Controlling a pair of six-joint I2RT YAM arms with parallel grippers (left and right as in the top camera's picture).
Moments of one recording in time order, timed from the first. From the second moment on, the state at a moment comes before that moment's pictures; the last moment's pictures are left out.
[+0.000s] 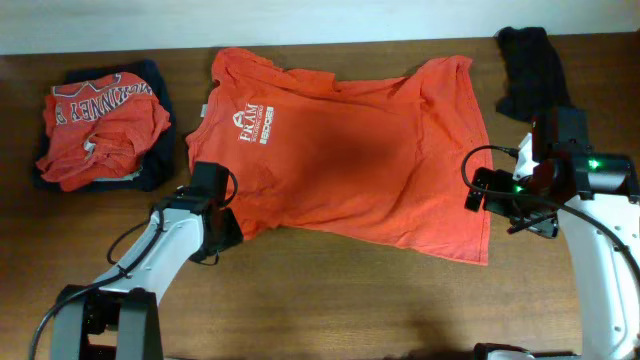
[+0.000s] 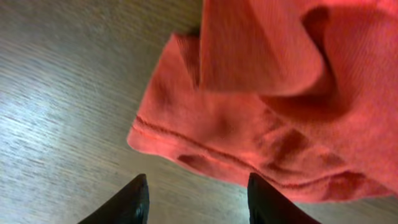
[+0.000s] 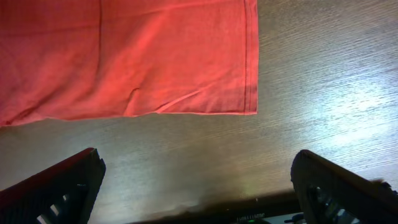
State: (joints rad) left arm -0.15 1.59 0.85 -0.70 -0.10 -0.55; right arm -0.14 1.36 1.30 -1.31 -0.09 0.26
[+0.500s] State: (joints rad) left arm -0.15 1.59 0.81 -0.63 -0.12 -0.55; right arm -0.14 1.36 1.30 -1.31 -0.09 0.26
